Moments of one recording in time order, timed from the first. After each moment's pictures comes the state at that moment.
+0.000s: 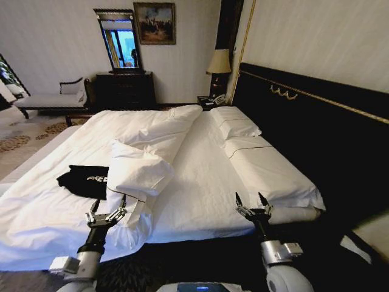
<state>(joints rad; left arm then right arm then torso) 1.93 -1.40 -0.81 -2.36 -0.45 -0.10 0.04 -1.80 1.38 0.63 2.22 0.28 0.16 -0.04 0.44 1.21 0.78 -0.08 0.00</state>
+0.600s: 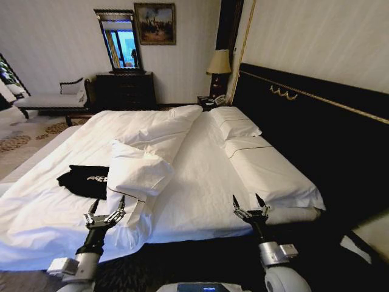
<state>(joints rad) 1.94 -1.40 -0.81 -2.36 -0.44 -0.11 0.04 -1.79 1.40 0.63 2.19 0.23 0.18 -0.07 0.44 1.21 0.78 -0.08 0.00</state>
